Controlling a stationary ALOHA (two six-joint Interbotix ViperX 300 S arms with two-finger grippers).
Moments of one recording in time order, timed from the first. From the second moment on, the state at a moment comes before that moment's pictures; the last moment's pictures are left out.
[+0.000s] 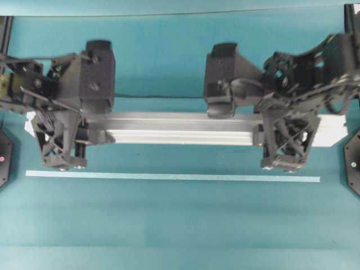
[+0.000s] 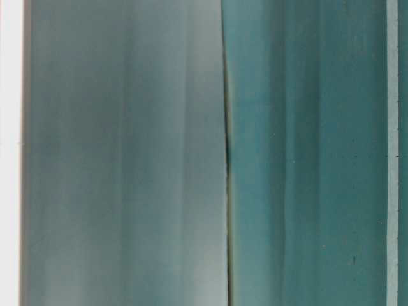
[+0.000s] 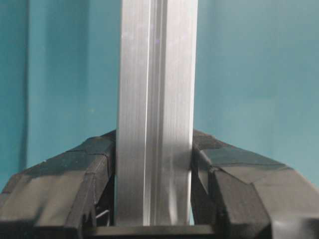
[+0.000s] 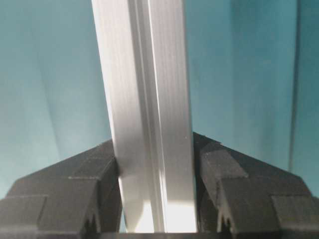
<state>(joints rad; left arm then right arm) 0.00 -0.36 0.22 0.02 1.07 -0.05 -0.01 -0.17 -0.04 0.03 1.52 0.09</state>
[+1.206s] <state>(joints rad) 0.00 -0.37 0.10 0.03 1.16 -0.04 -0.01 -0.15 -0.18 -0.03 1.60 0.09</state>
